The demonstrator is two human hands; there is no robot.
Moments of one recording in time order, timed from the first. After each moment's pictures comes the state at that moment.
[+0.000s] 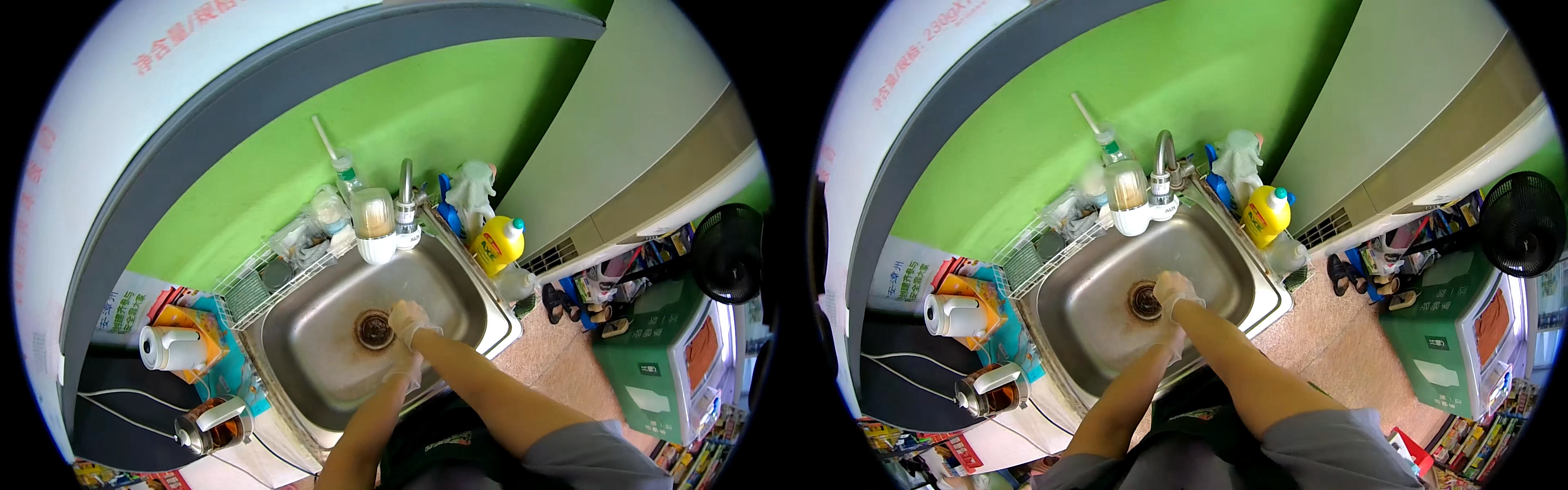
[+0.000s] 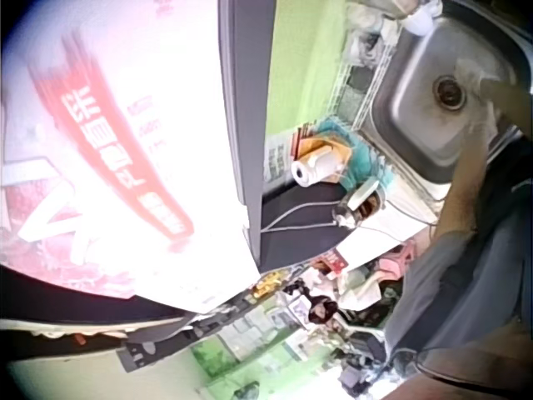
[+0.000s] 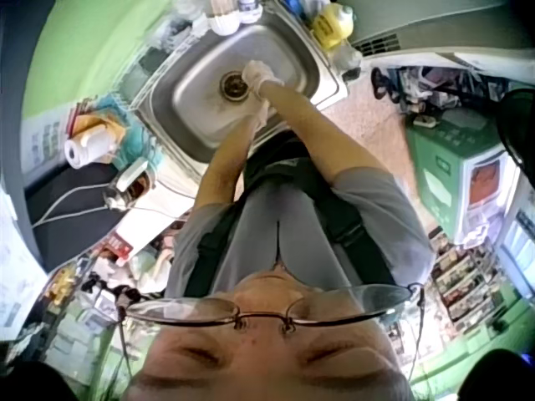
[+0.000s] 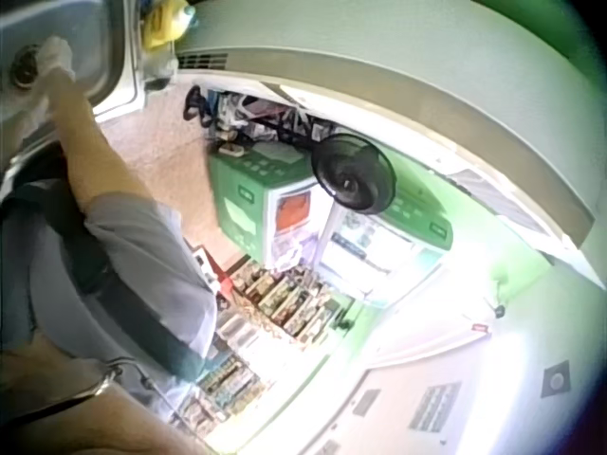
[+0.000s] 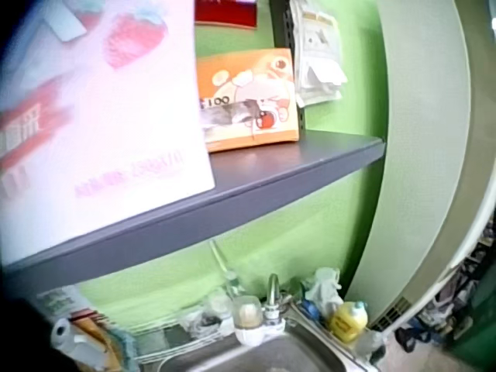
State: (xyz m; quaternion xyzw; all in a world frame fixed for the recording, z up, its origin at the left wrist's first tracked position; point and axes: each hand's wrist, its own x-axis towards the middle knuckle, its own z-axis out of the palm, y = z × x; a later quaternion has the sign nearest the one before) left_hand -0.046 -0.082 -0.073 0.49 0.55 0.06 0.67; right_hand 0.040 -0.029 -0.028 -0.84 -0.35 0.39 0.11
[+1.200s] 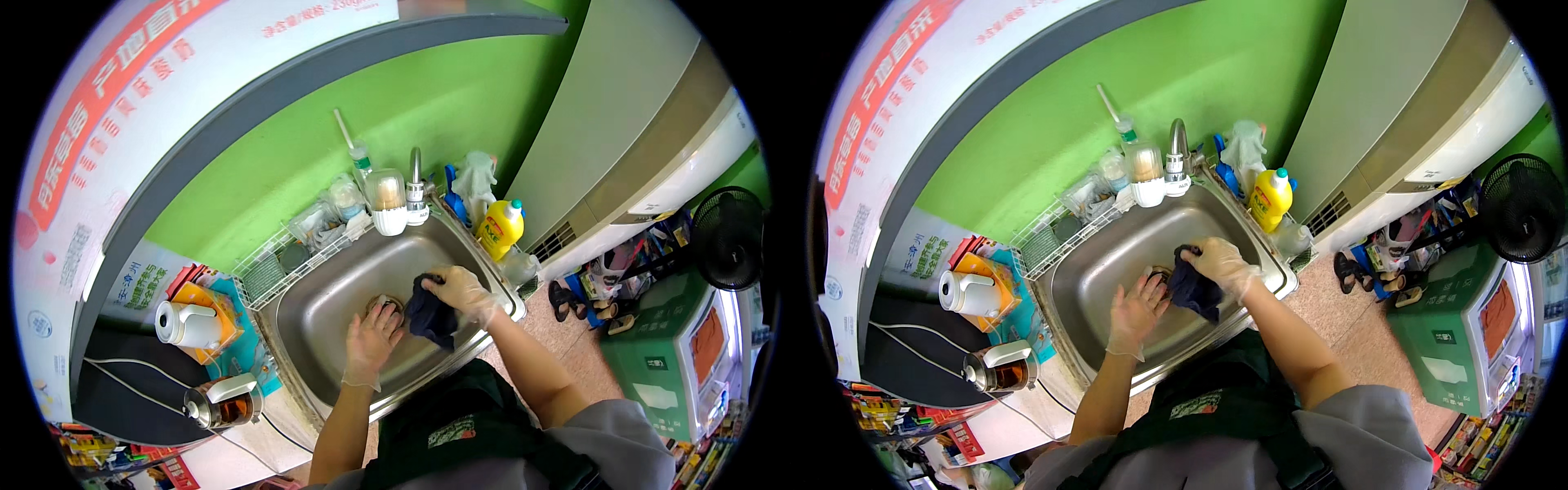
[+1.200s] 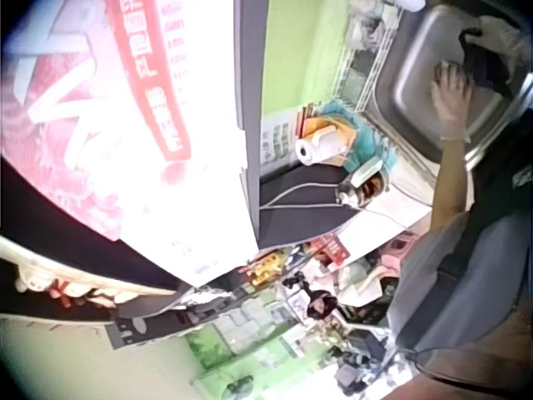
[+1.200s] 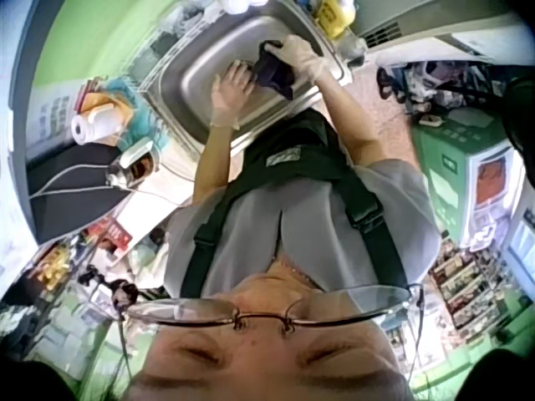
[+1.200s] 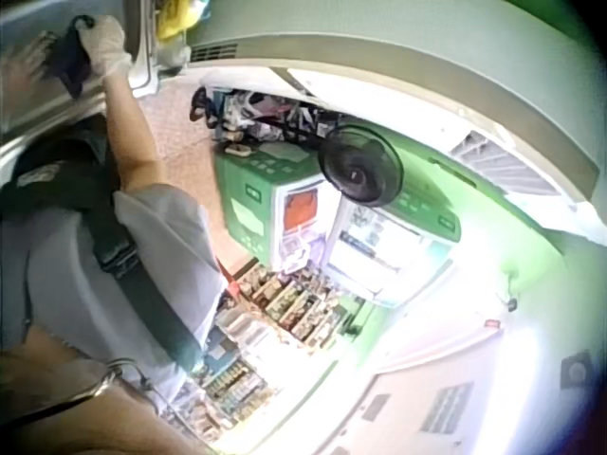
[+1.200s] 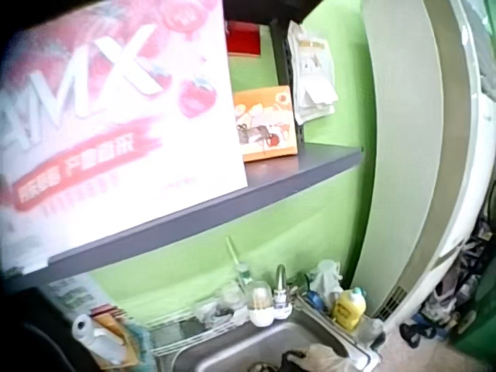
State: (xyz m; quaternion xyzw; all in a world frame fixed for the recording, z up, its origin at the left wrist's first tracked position) left_hand -0.146 -0.044 -0.012 0.10 0.28 0.26 0.92; right_hand 0.100 -0.098 0.091 -0.70 -0.52 0.42 0.24
